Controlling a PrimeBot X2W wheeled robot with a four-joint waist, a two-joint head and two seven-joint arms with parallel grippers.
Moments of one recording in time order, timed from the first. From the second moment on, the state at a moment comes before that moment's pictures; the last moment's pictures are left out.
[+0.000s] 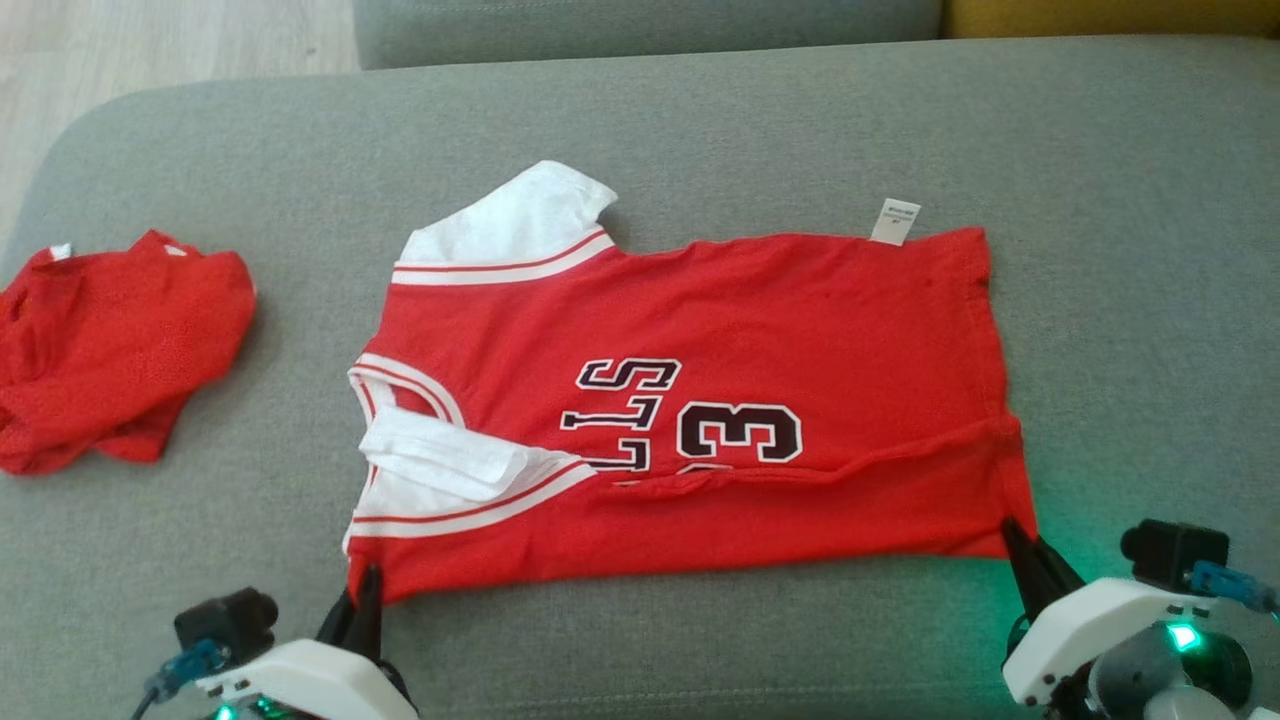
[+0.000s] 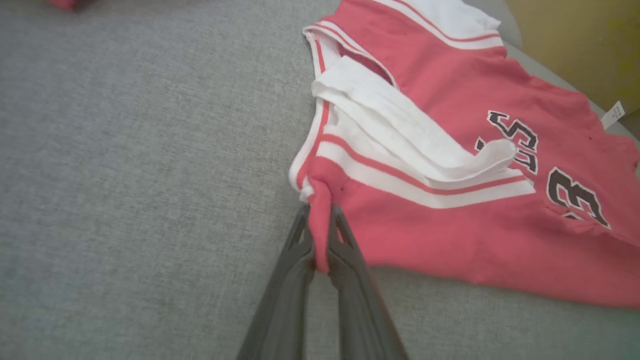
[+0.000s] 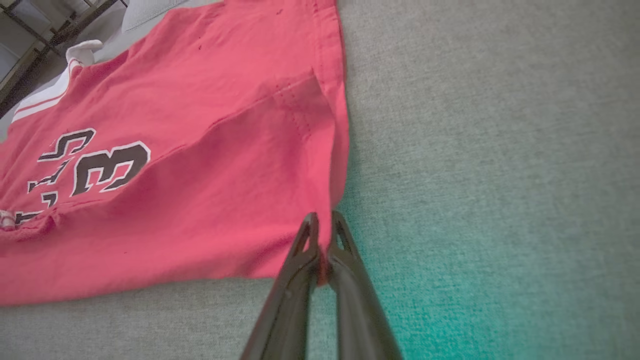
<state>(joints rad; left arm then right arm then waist) 0.13 0.14 -0.20 0.18 -0.56 0.09 -0.01 0.06 -0.09 -0.02 0.25 0.36 0.13 0.23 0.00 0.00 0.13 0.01</state>
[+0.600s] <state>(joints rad) 0.08 0.19 -0.20 0.01 -0.38 0.21 -0.17 0.03 -0.10 0.02 -0.03 0.23 0.13 0.02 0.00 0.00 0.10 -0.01</state>
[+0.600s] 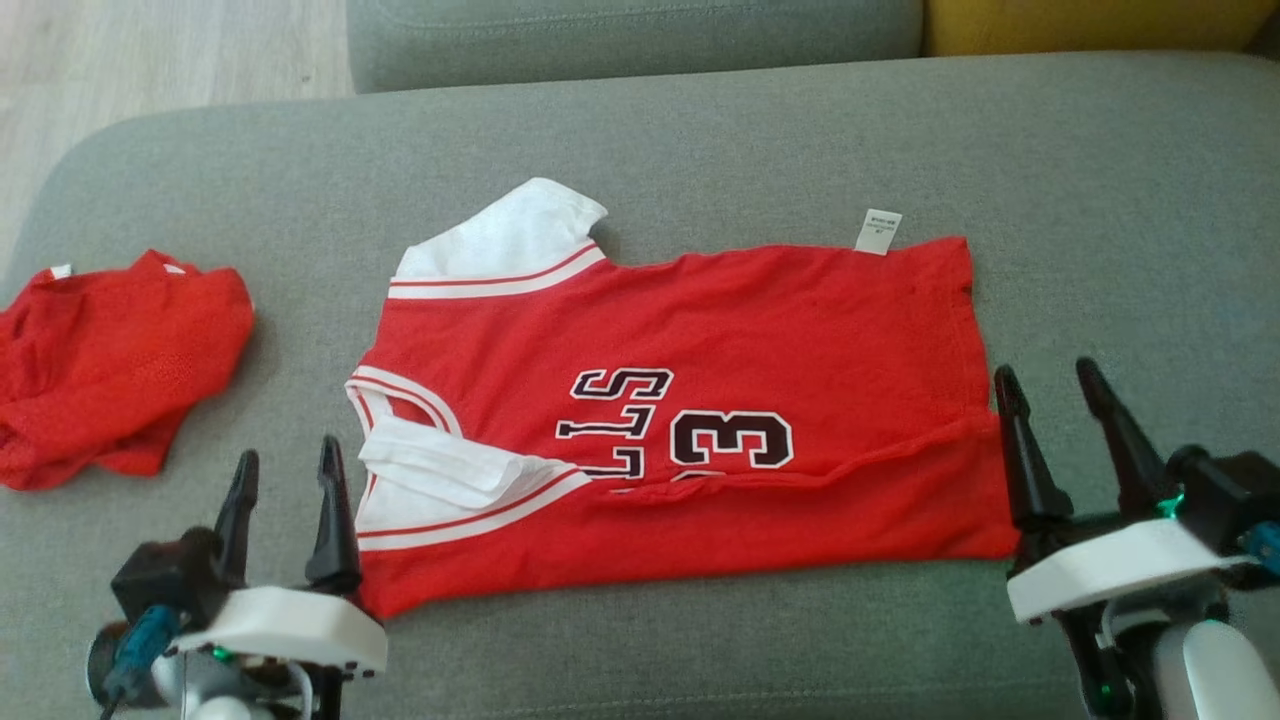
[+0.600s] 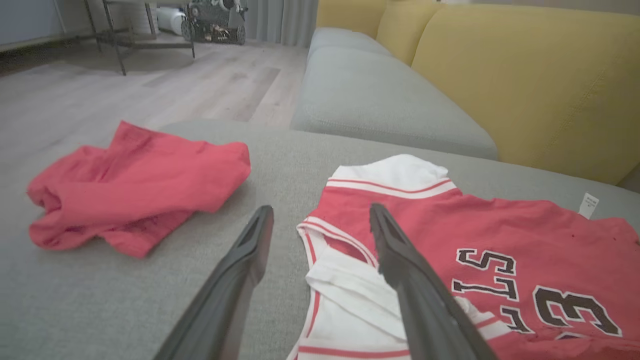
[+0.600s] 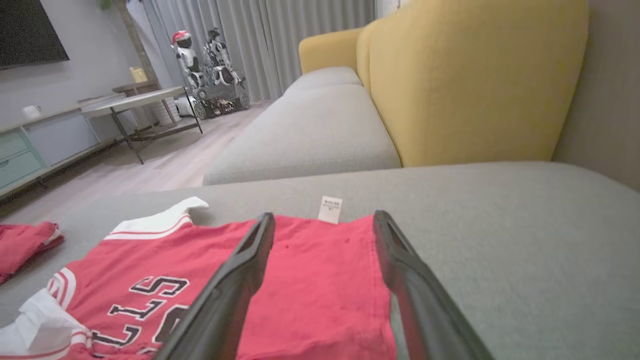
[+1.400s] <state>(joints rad) -0.03 0.21 -0.26 -0.03 -0.34 0.19 -0.13 0.03 -0.07 0.03 -0.16 0.21 0.13 0.08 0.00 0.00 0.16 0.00</state>
